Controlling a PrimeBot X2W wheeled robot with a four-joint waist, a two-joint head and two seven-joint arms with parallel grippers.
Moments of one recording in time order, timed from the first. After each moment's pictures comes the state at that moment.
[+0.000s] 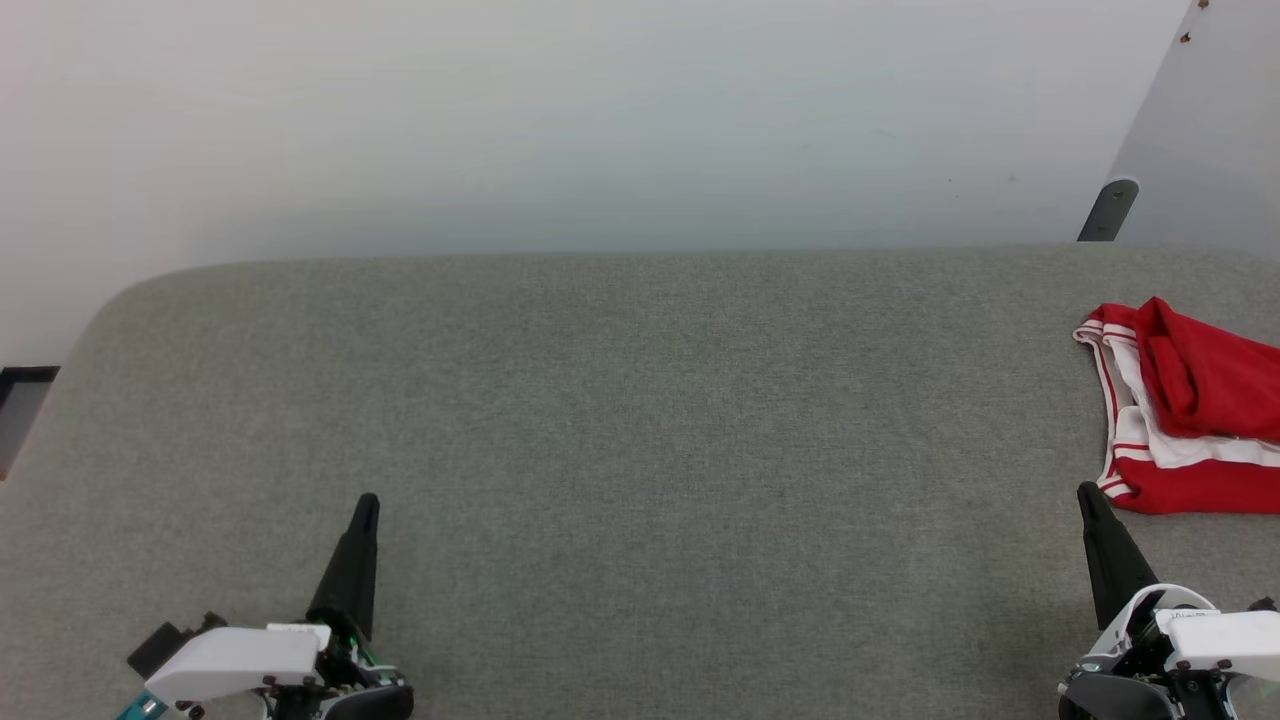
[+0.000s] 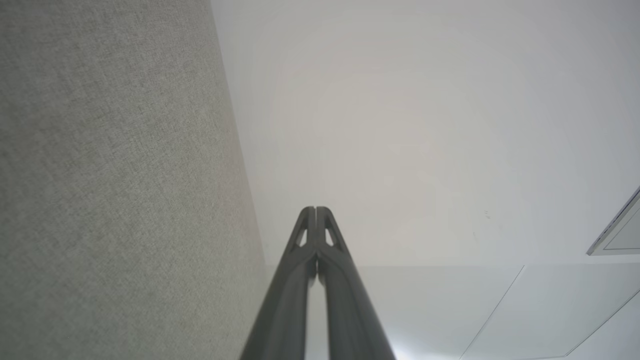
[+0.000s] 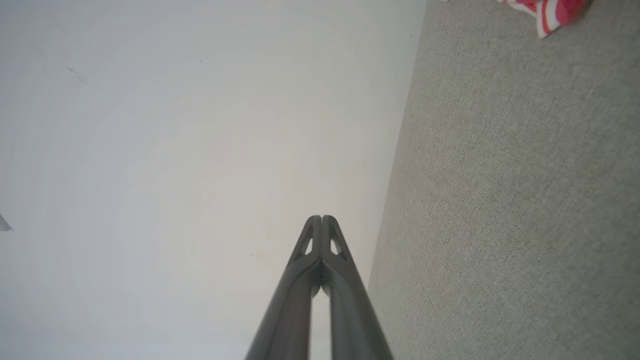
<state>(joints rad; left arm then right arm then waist) -0.11 0.05 0.11 0.24 -1.61 -0.13 0.12 -0.11 -0.05 -0.11 0.25 1.61 0.13 0.11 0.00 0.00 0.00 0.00</state>
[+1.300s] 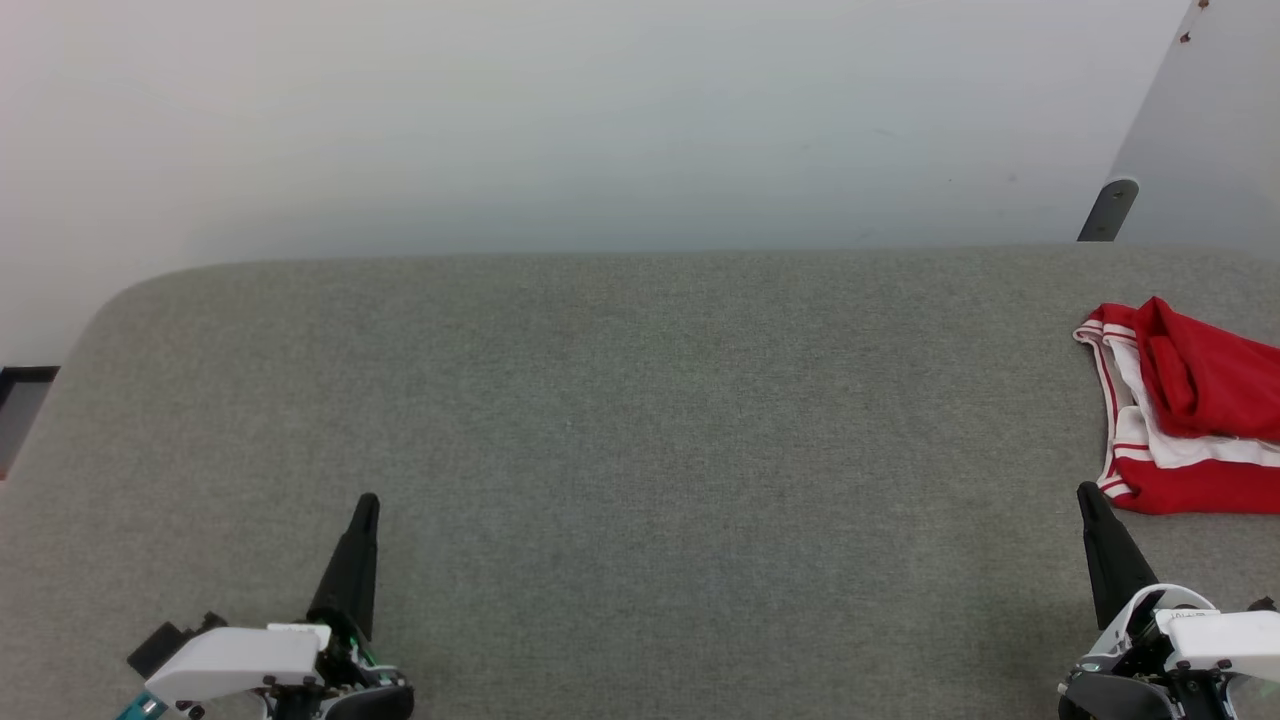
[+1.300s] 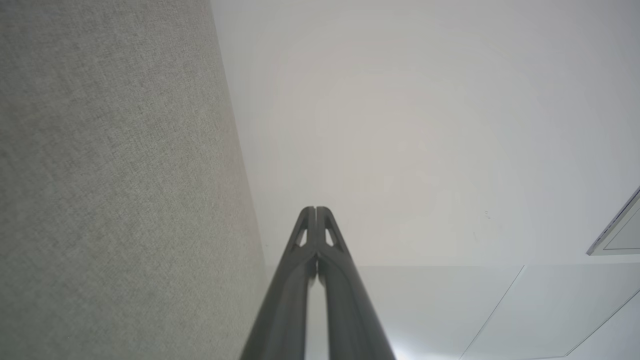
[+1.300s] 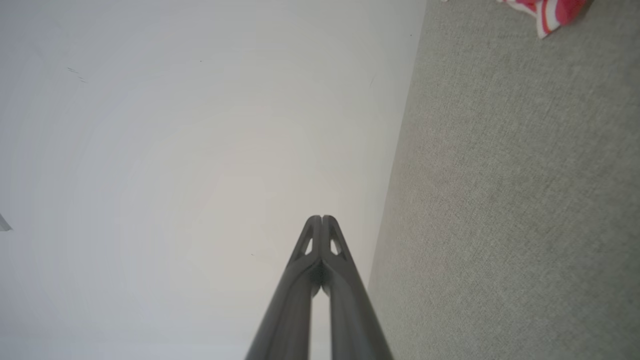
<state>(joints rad) -0.11 0.05 0.11 0.24 -1.61 -0.13 0.12 -0.11 -0.05 -0.11 0.25 1.61 0.13 0.11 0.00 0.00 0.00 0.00</state>
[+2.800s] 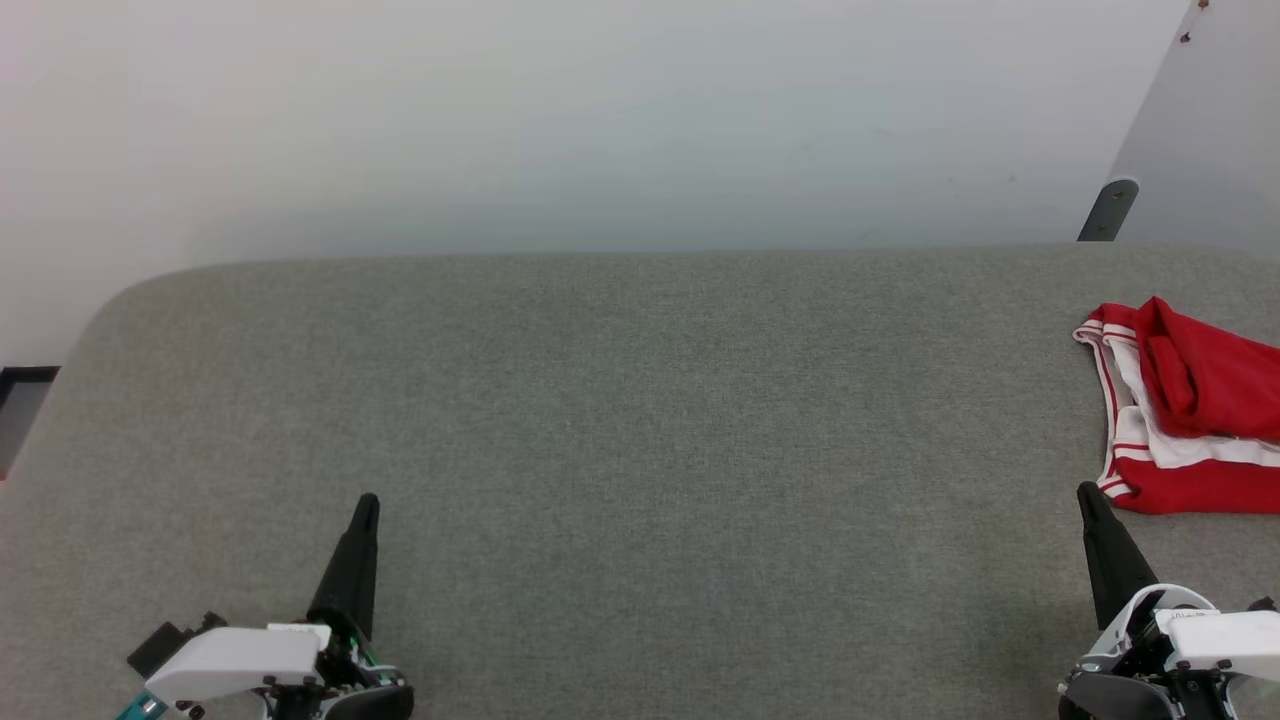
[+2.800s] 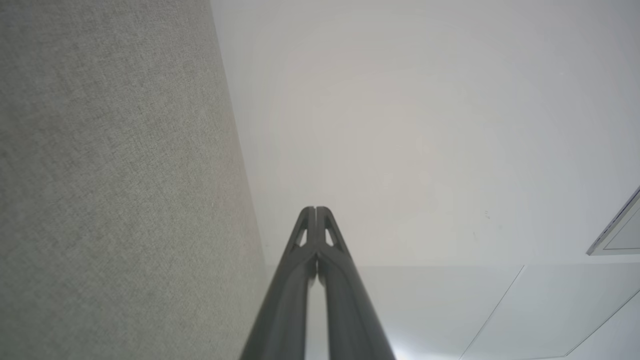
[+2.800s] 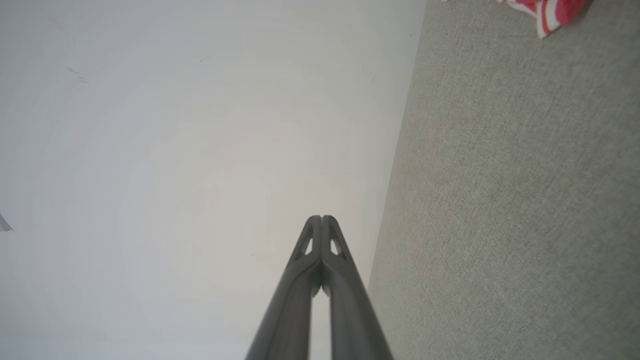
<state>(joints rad) -0.11 0.05 0.11 0.24 -1.61 -0.13 0.12 -0.11 -0.05 -0.11 0.25 1.61 0.13 0.11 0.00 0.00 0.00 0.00</state>
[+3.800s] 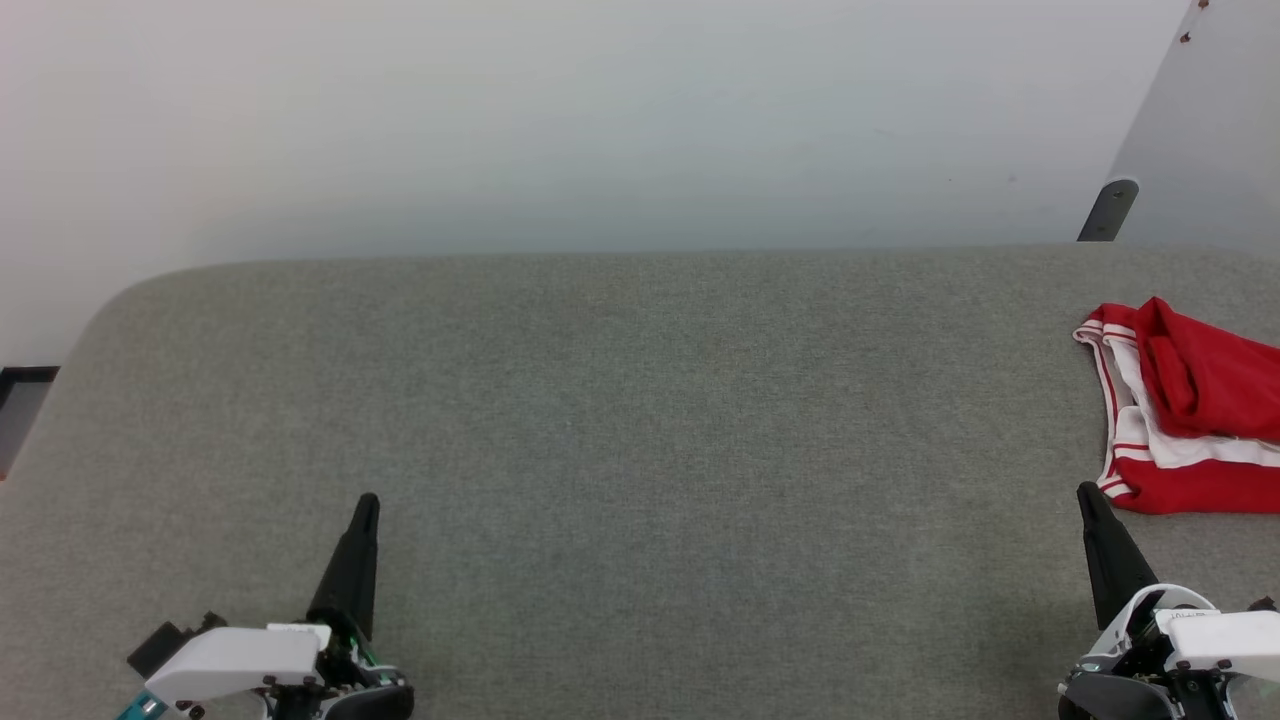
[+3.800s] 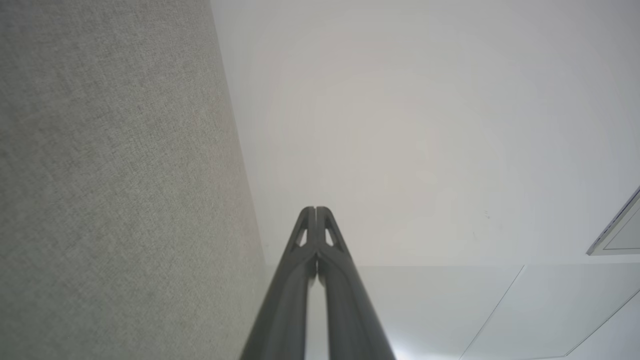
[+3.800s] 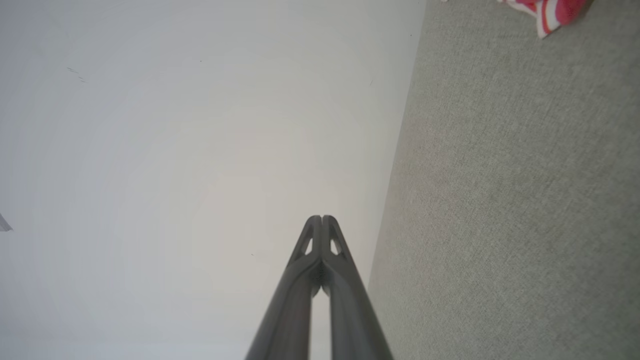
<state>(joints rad) -0.11 0.05 0.11 0.24 -1.61 -0.13 0.12 -0.11 -0.05 -0.11 0.25 1.61 0.13 0.11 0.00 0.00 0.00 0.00</state>
